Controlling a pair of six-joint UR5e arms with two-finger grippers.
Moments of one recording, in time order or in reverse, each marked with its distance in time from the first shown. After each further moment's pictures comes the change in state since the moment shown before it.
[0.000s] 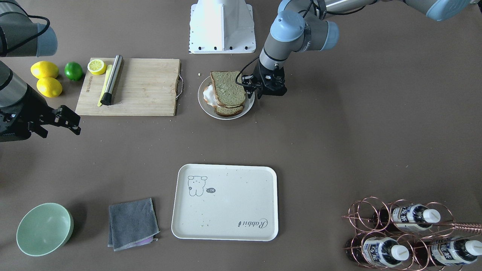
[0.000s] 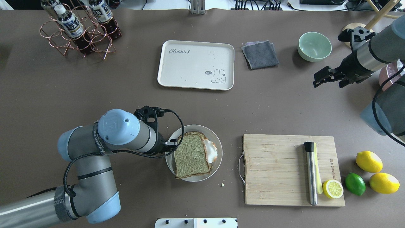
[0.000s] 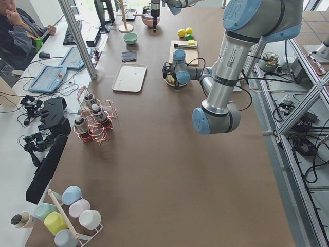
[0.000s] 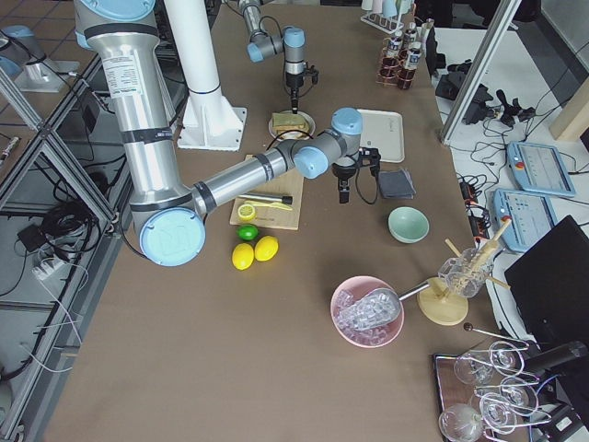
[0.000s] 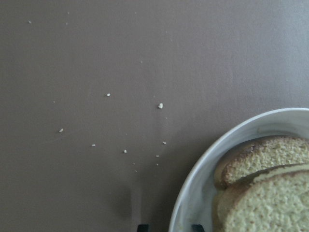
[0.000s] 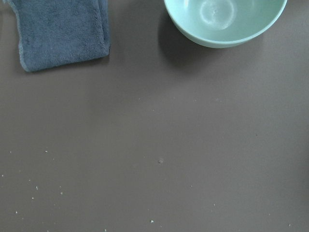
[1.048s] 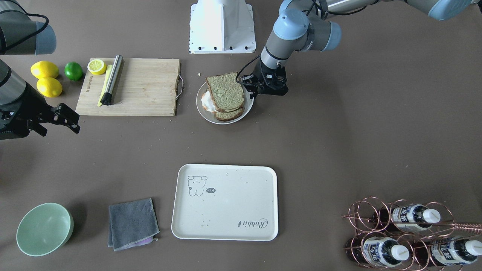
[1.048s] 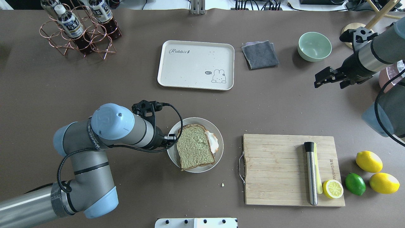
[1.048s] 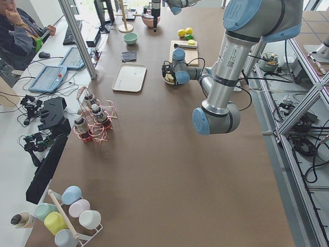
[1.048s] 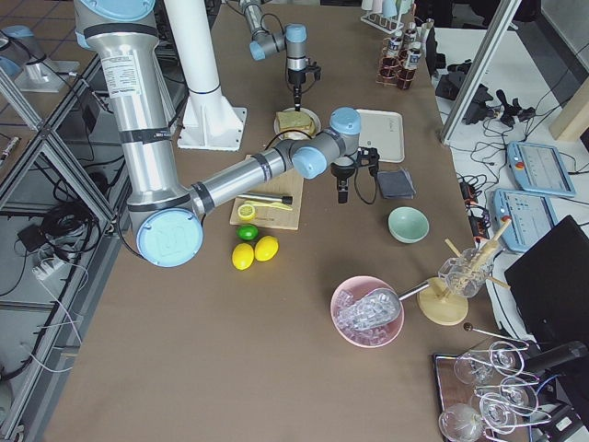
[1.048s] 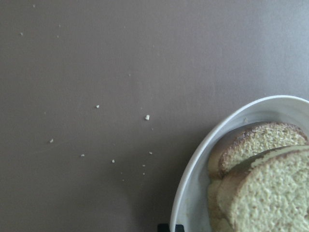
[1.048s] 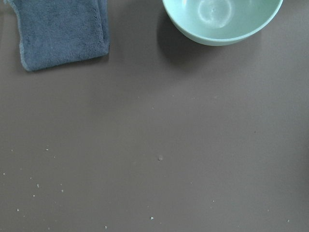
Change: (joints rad) left arm -0.047 0.003 -0.017 -0.051 -0.008 0.001; right arm 0.001 -0.011 0.012 0.003 0.002 0.009
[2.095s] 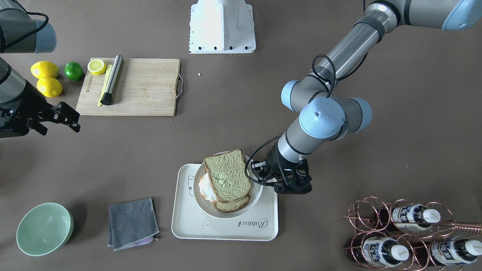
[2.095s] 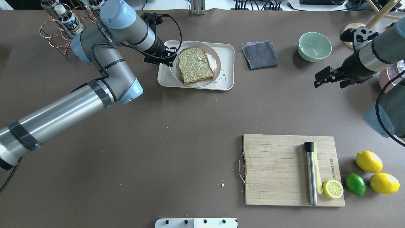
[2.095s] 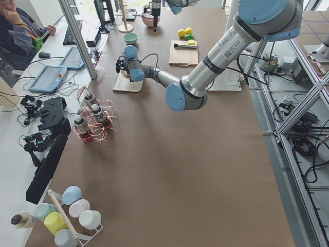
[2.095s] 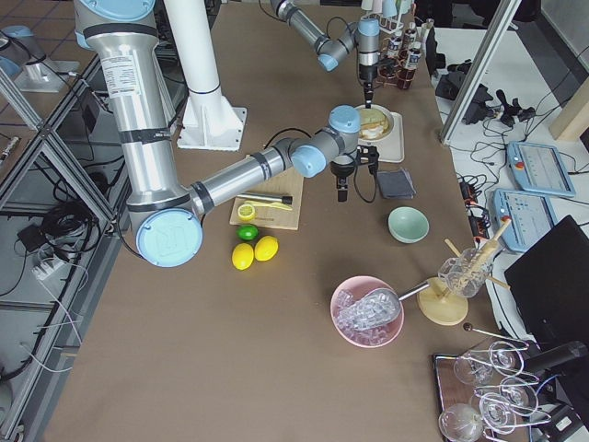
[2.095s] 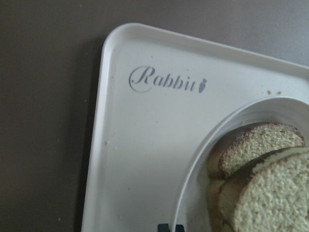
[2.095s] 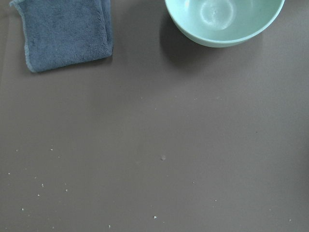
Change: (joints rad) left arm -0.371 -0.455 0.794 -0.300 -0.251 0.206; right arm 0.000 -0.001 0.012 -0.003 -0.002 0.005
